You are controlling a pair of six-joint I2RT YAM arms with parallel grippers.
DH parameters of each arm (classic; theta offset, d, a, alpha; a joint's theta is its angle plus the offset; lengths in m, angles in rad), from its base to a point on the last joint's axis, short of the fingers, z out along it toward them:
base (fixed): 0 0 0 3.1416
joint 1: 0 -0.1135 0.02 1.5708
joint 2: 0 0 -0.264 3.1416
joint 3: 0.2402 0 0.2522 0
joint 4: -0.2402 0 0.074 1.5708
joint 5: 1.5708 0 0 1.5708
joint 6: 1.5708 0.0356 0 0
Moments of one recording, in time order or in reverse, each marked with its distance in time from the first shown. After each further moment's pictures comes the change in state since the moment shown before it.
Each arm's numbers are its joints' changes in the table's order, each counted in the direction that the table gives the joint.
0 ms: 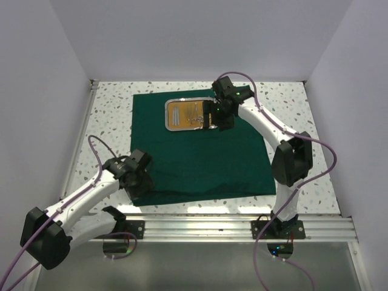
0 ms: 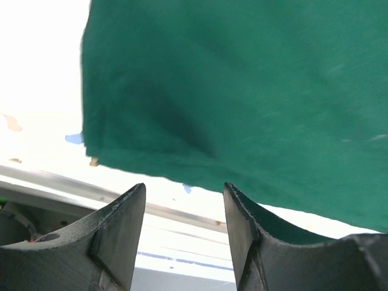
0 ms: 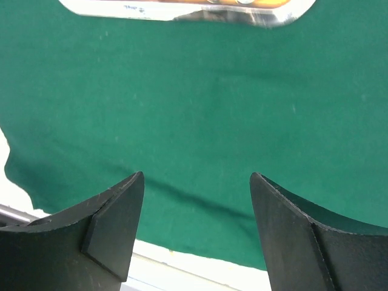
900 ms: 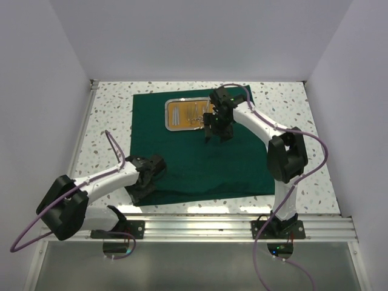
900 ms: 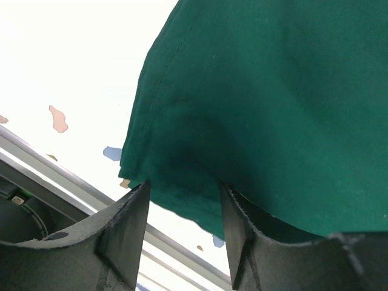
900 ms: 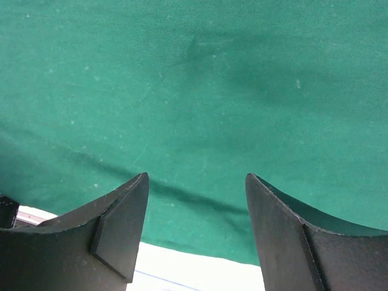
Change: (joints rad) left arm 0.134 0.268 -0.016 -0.032 -0.209 -0.269; right arm -0.004 0.089 -0.068 -0.015 -0.031 -0.032
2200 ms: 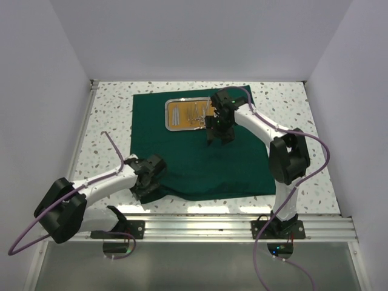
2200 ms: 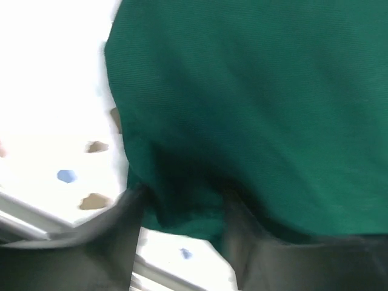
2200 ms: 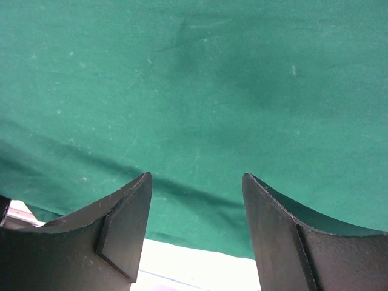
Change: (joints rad) left arm 0.004 -0.019 -0.055 0.159 -0.009 0.037; right arm 0.000 -0.031 -0.059 0.011 0.005 -0.014
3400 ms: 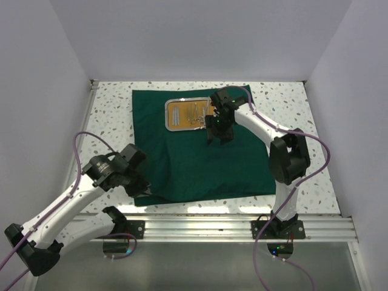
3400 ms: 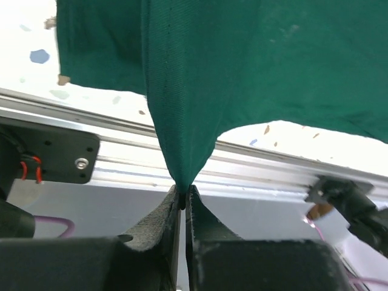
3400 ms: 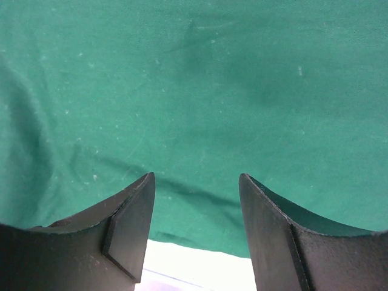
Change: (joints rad) left arm -0.002 -0.357 0.335 -0.420 0.343 0.178; right arm 0.000 -0.002 0.014 -0.007 -0.014 0.000
